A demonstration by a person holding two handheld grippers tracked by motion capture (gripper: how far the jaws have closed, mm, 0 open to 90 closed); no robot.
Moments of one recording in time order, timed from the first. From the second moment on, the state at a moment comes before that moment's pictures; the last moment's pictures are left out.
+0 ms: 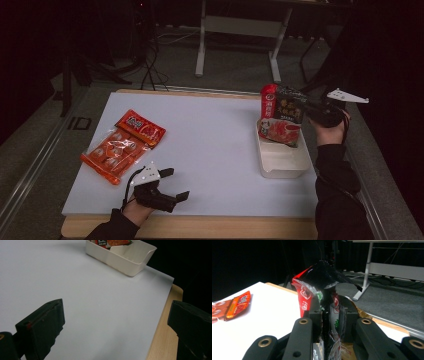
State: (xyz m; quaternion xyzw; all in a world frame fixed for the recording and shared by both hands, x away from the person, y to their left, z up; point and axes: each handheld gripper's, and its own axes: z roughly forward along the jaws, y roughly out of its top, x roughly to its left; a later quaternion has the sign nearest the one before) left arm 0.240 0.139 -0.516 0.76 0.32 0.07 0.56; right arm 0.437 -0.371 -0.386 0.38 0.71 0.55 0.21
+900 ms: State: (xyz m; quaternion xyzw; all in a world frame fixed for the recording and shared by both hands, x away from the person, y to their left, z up) left arm 0.241 0.138 -0.516 0.75 0.32 0.07 0.57; right arm 0.401 -0.381 -0.391 0.40 0.72 0.53 0.21
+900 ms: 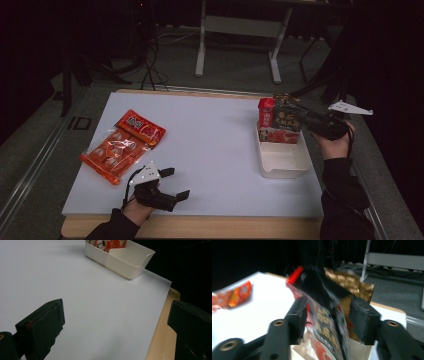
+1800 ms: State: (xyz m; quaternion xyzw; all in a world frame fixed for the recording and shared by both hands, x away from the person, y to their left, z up) left arm 0.242 0.151 -0.497 0.77 0.32 0.06 0.55; right arm 0.328 -0.317 -0.387 0.33 0.73 0.58 0.16
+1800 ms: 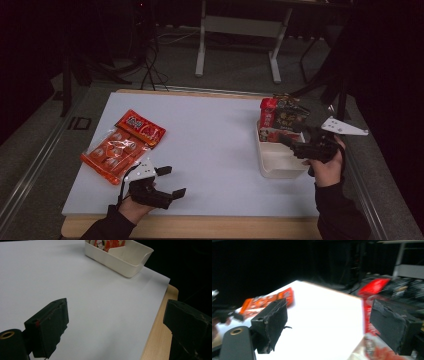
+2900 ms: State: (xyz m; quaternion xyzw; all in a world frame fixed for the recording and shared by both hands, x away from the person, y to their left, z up) left arm 0.257 0.277 -0.482 0.75 0.43 0.18 0.48; right arm 0.272 -0.271 -0.411 0.28 0.77 0.57 0.10
